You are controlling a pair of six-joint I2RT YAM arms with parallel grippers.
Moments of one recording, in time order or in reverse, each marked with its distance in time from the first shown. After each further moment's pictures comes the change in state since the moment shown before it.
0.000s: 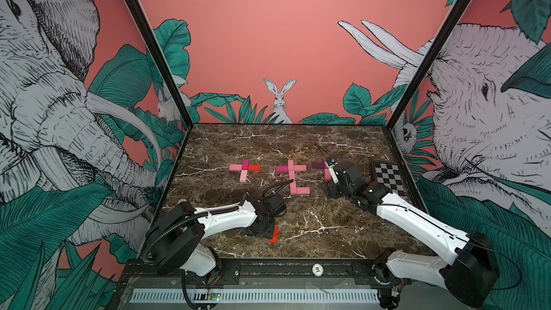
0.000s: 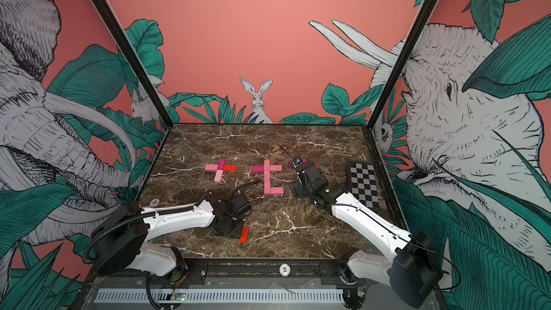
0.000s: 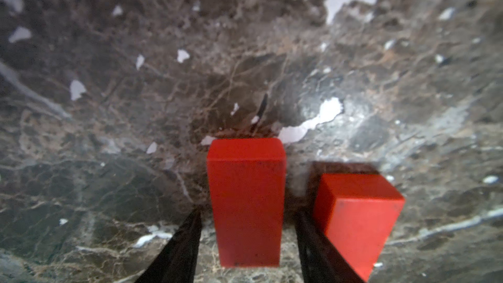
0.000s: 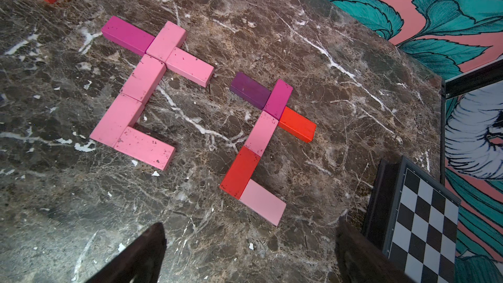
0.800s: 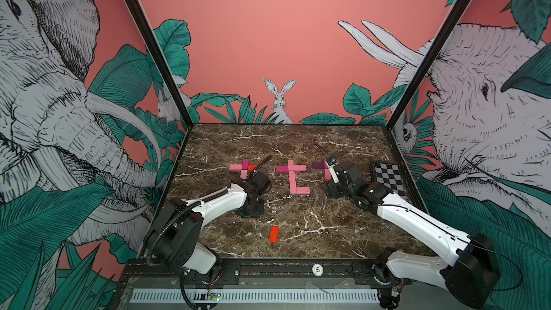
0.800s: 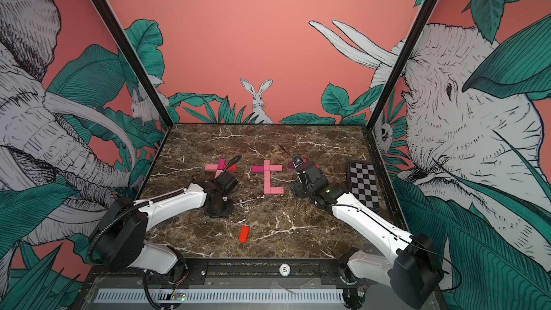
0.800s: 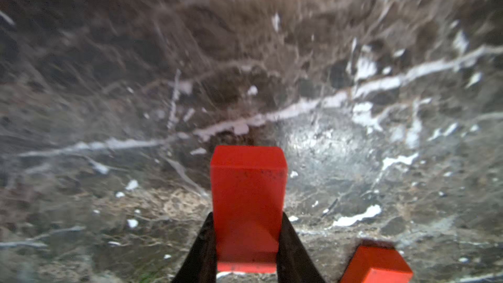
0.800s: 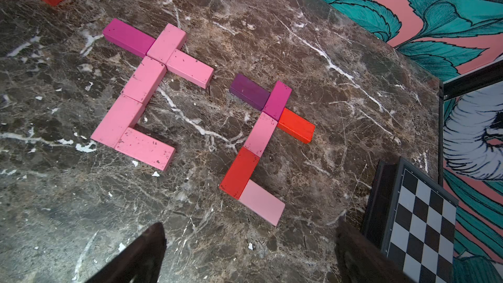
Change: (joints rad) left arm 0.363 0.008 0.119 -0.053 -0.013 0.222; right arm 0.000 -0.008 0.000 -0.001 0.001 -0.005
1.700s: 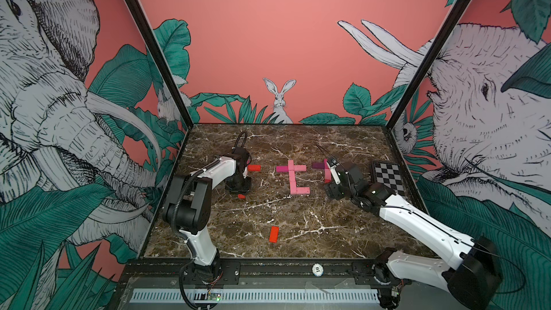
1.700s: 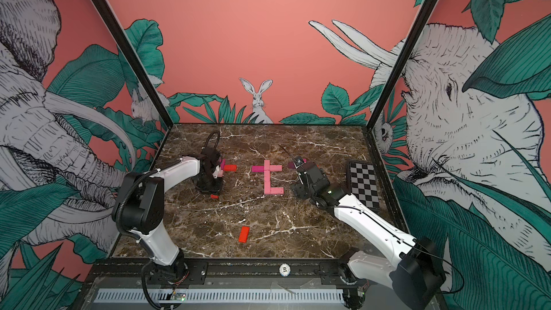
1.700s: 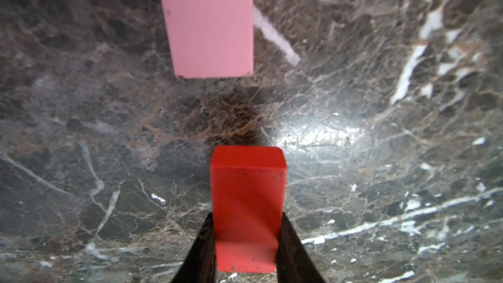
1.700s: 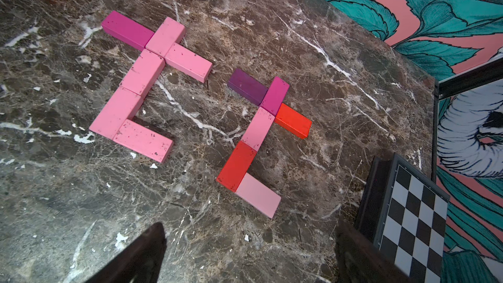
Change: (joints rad) left arm 0.334 0.301 0.296 -0.079 0.096 0.420; right arm 0.000 -0.025 0.000 -0.037 0.004 -0.011
